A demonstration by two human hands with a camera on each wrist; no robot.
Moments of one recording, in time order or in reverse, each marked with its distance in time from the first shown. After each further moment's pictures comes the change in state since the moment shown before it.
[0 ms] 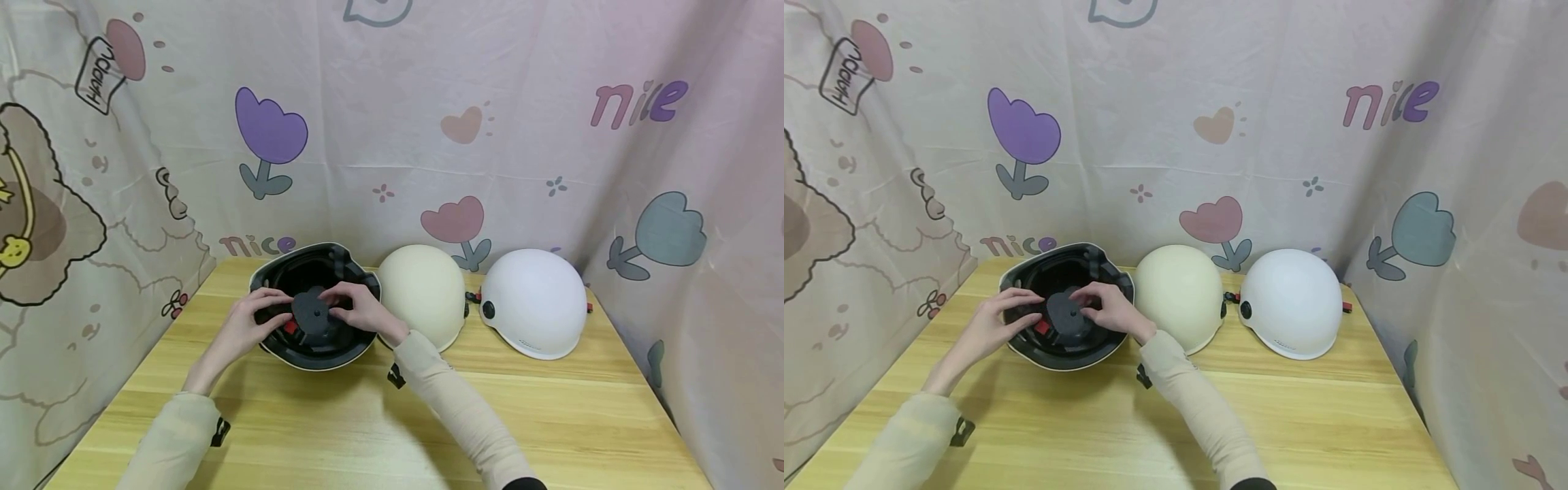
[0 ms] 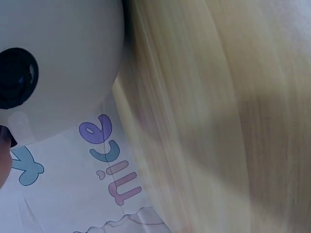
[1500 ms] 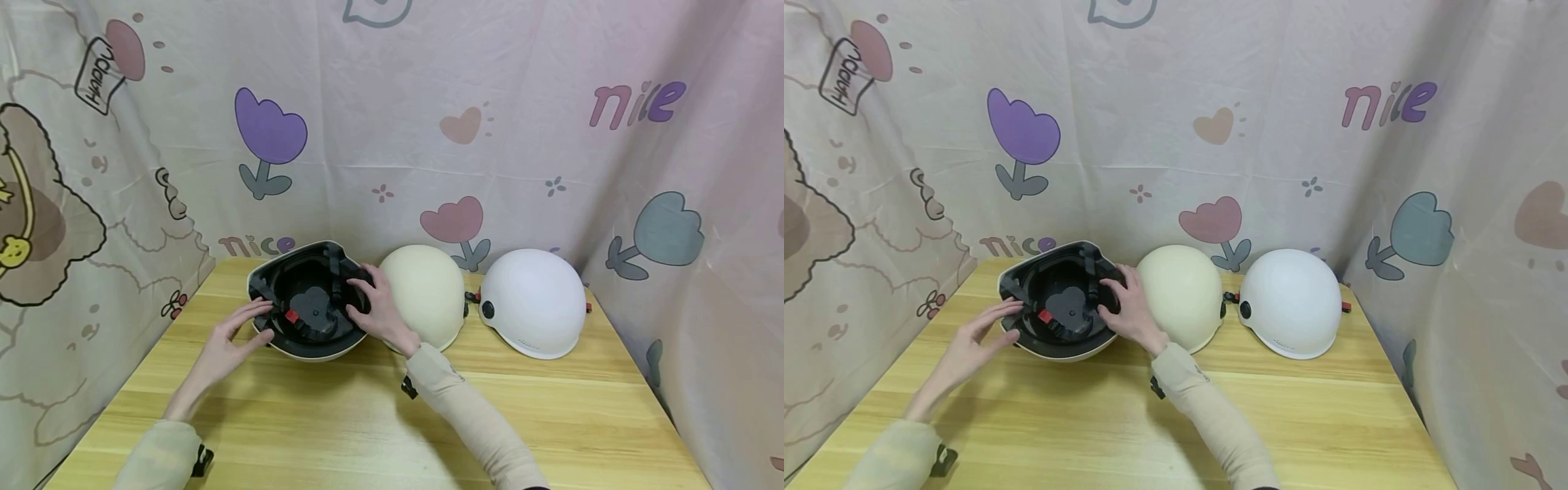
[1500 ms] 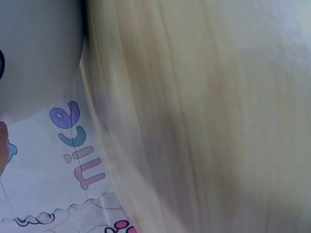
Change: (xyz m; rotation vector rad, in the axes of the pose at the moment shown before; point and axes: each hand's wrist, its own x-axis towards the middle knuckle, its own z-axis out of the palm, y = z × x) left_hand -0.044 -0.010 -0.010 -0.229 -0.015 -0.218; right_hand -0.028 0.012 0.002 -0.247 0.364 0.046
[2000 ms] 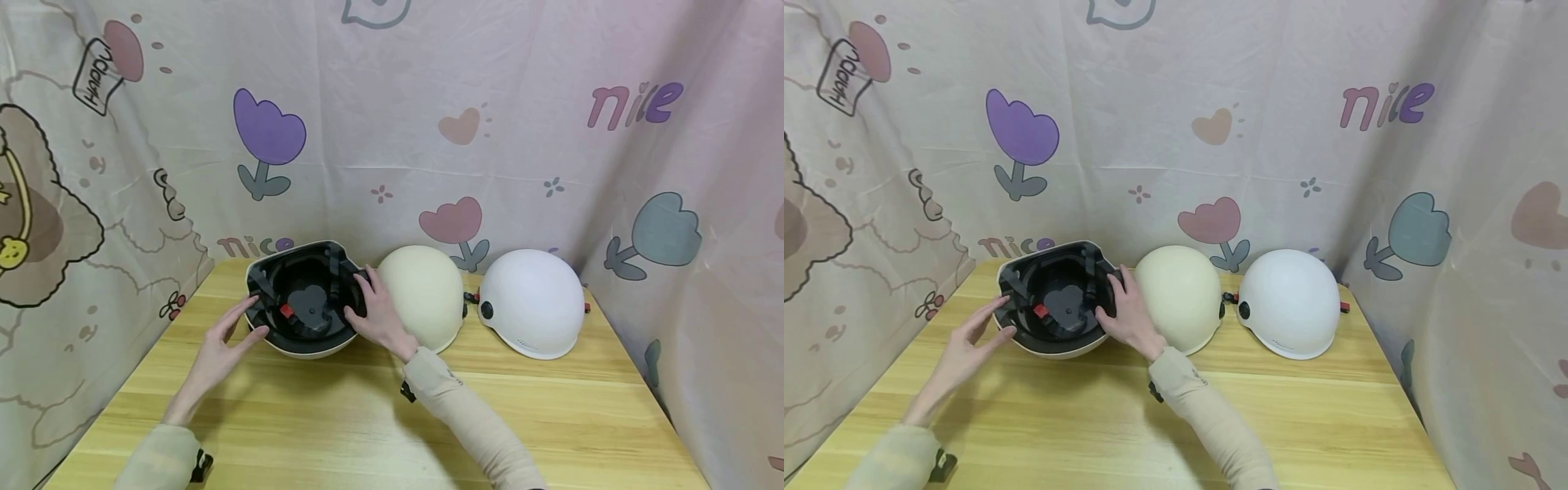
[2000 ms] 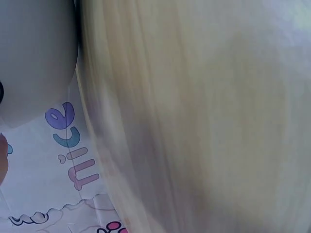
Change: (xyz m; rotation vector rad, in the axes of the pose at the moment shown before) left_hand -0.007 -0.003 -0.001 0.015 0.056 -0.124; right_hand -0.005 -0.008 0.000 -0.081 -0.082 0.152
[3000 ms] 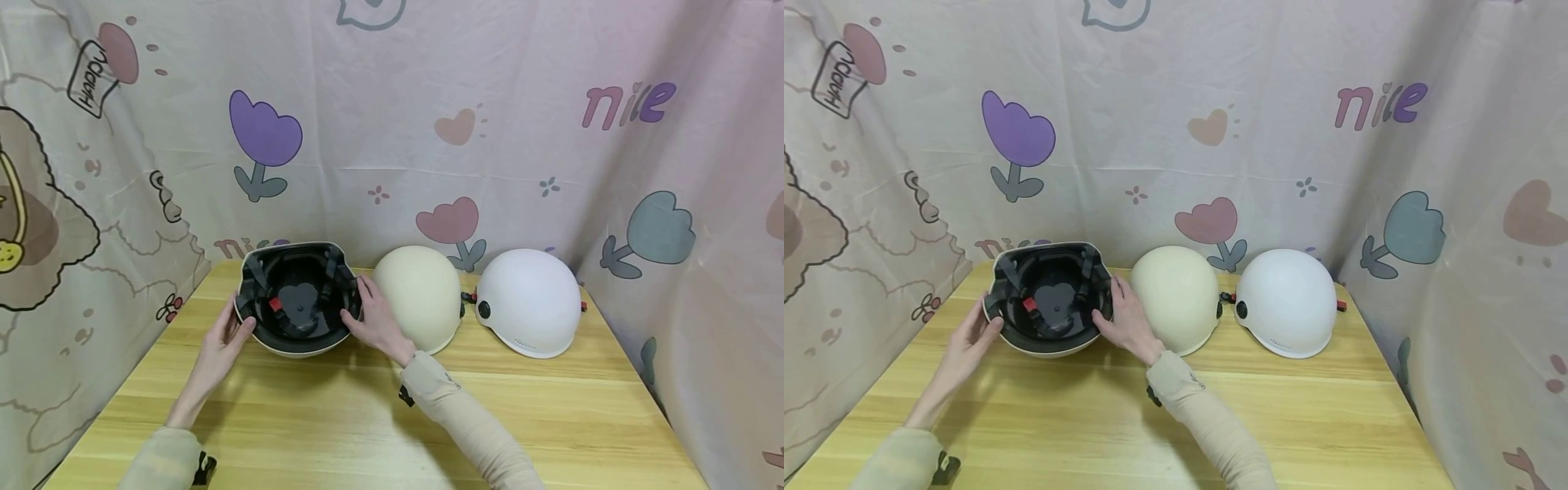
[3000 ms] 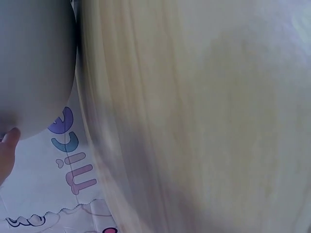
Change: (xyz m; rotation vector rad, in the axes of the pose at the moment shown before) left_hand 0.005 -0.001 0.006 -0.144 0.033 -0.043; right_hand -0.007 -0.004 0.001 -0.027 -0.059 0.066
